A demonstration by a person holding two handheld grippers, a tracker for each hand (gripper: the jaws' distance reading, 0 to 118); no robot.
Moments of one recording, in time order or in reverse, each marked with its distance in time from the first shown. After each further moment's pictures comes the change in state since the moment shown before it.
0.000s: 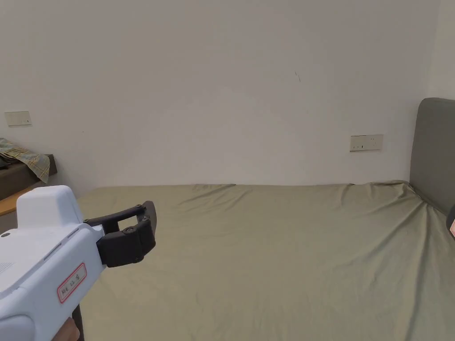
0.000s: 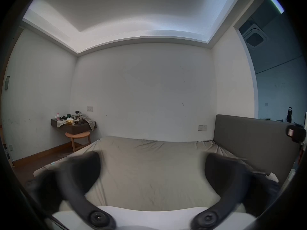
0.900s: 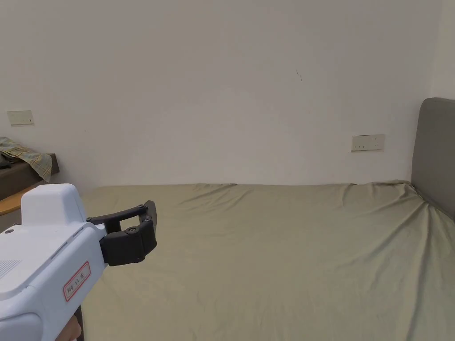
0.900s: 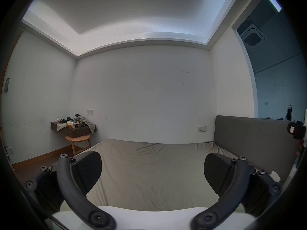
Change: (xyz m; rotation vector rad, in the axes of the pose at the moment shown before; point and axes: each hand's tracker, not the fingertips) left arm -0.001 0.003 -0.004 0.005 0.032 -0.070; right arm 0.000 0.002 0.004 0.049 -0.033 0.047
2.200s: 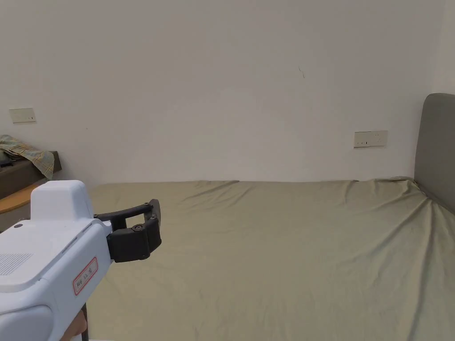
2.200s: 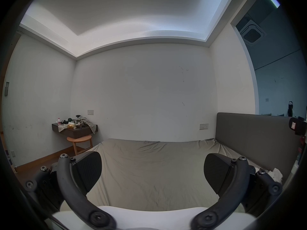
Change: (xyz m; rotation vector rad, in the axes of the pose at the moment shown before) left arm 0.004 -0.001 -0.005 -0.024 0.008 -0.025; right arm -0.003 -0.001 -0.003 0.019 -0.025 0.031
